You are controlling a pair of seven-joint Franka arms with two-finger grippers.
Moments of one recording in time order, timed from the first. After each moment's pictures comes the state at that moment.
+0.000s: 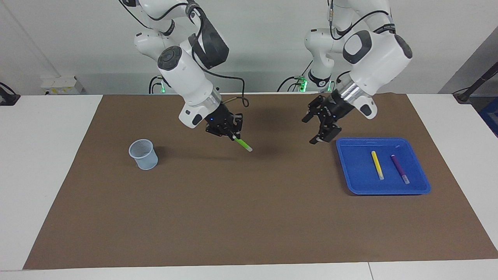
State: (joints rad) left arm -0.08 0.03 -0.09 -1.82 -0.56 2.04 -1.62; right arm 0.31 0.16 0.07 -1.73 0.32 2.01 0.26
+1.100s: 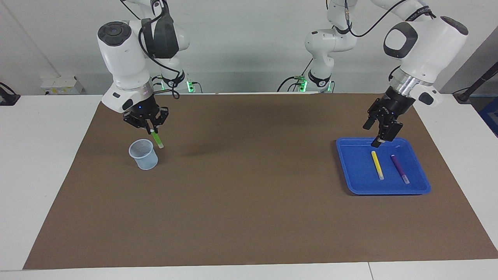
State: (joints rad) left arm 0.05 0.00 -0.09 -1.79 -0.29 2.04 -1.18; right arm 0.07 -0.01 0.07 -1.84 -0.08 1.83 -0.05
